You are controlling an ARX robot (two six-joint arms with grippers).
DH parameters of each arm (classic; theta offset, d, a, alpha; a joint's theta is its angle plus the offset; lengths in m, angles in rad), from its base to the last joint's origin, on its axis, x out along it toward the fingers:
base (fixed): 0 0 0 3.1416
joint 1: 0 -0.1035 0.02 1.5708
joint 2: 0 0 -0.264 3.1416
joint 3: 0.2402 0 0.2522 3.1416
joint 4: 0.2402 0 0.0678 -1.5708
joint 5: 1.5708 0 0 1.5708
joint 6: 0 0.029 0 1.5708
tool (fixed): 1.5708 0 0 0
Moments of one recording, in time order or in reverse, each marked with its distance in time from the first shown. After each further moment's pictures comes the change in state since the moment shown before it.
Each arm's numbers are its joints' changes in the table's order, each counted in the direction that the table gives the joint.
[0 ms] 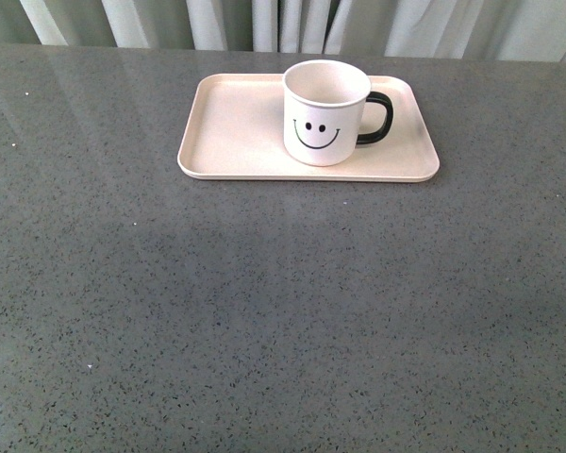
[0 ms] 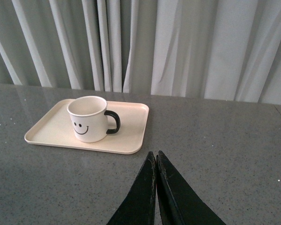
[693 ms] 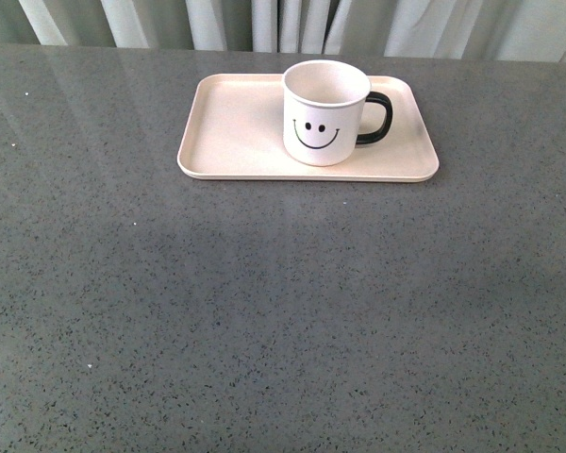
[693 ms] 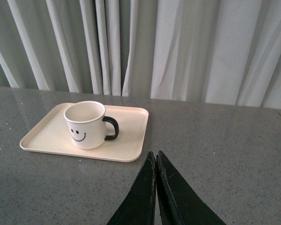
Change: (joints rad) left arm 0.000 0.000 0.000 0.000 0.000 0.000; right arm 0.000 0.298 0.000 -0.304 0.000 0.000
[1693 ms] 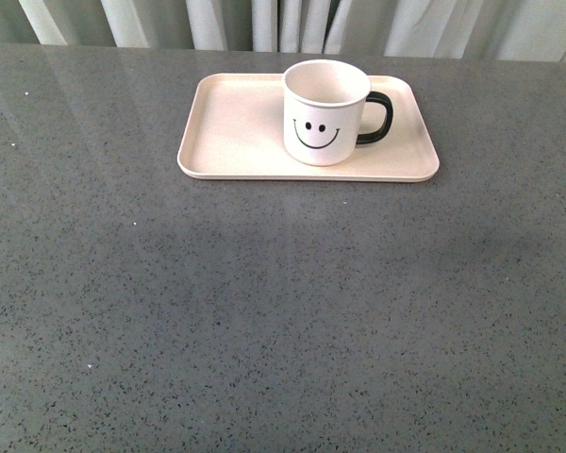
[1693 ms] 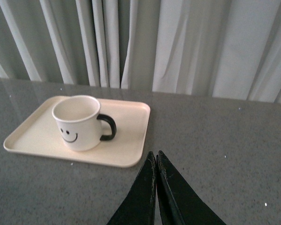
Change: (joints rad) left arm 0.000 0.000 0.000 0.000 0.000 0.000; right arm 0.000 0.744 0.052 -0.650 0.000 0.000
